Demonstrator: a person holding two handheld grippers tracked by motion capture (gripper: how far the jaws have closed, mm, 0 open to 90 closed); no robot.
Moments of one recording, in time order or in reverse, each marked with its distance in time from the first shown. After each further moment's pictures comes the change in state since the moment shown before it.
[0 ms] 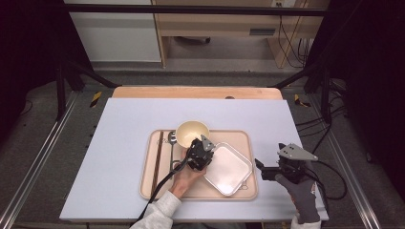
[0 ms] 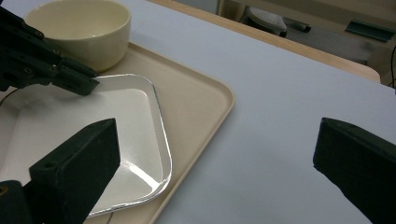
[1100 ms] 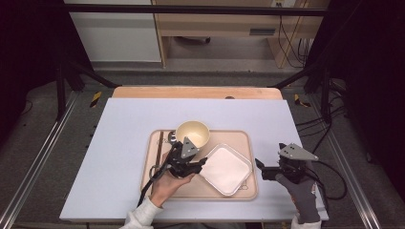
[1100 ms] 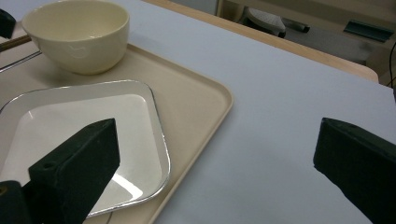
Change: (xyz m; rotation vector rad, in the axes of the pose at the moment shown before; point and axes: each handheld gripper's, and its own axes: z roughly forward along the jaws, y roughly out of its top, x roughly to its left) left arm 0.014 -0.016 -0.085 -0.161 -0.060 0.019; right arm -0.001 0.000 -0.001 -0.003 -0.002 0.007
